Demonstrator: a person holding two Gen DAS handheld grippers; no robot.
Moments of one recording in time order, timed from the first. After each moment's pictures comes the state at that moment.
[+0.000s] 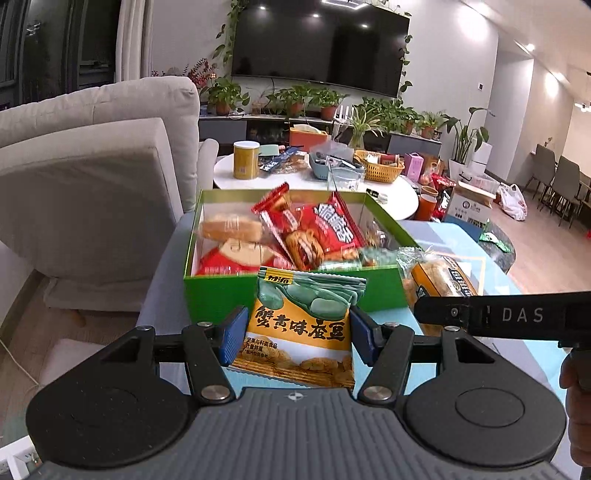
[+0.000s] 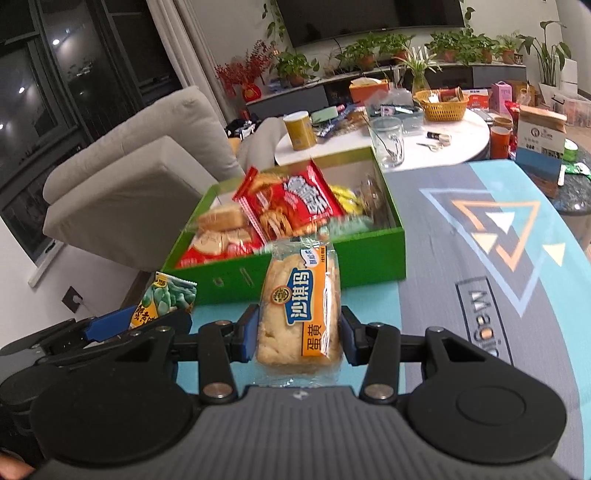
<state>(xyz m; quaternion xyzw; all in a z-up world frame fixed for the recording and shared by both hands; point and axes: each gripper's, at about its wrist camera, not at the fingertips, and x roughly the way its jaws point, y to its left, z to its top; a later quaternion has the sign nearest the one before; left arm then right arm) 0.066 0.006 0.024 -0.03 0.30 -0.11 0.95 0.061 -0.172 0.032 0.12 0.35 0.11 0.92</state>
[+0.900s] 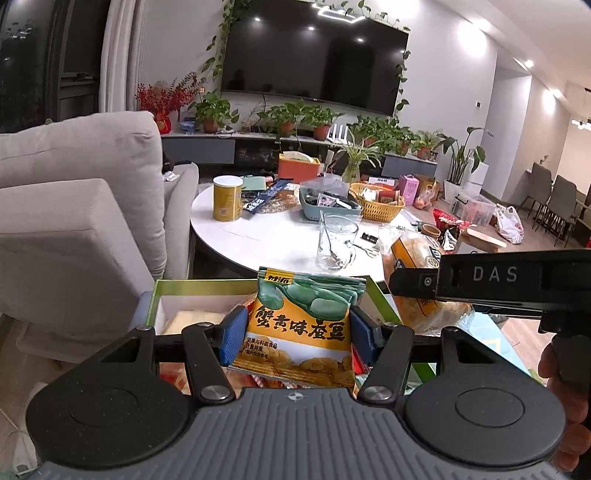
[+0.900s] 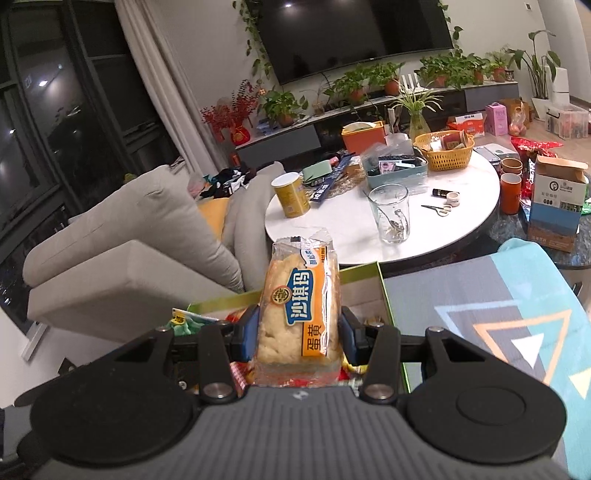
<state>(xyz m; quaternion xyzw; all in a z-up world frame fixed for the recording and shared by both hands) 0.208 -0.025 0.059 -0.04 0.28 -0.12 0.95 0.193 -0.190 0.075 0.16 0.31 0.09 0.93</state>
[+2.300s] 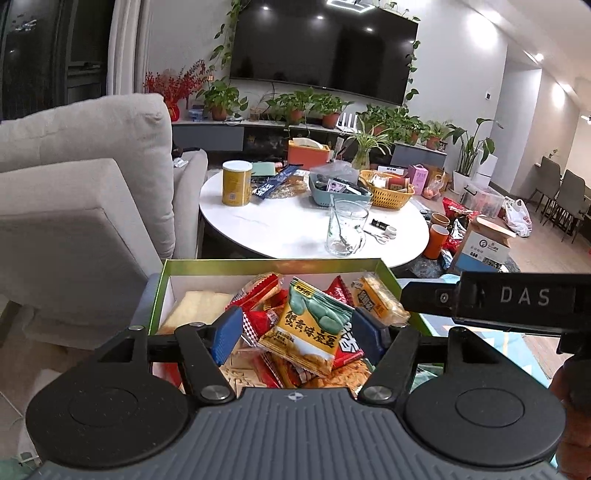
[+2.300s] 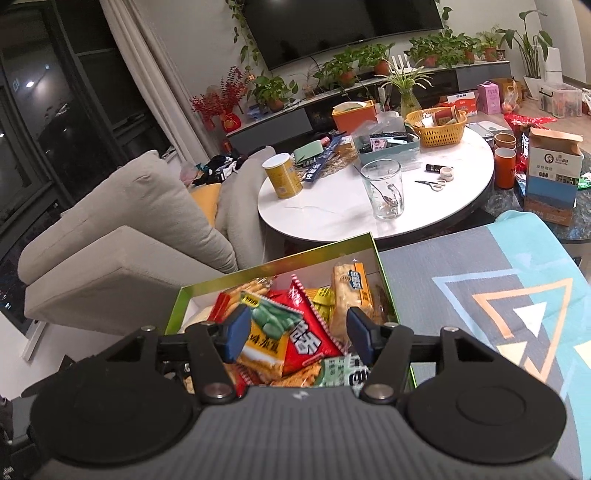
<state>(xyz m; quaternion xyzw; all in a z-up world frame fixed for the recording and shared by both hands) 0.192 -0.020 0.054 -0.04 0.29 -0.11 0.95 0.165 -0.187 0.070 0.17 0.33 0.08 0.92</state>
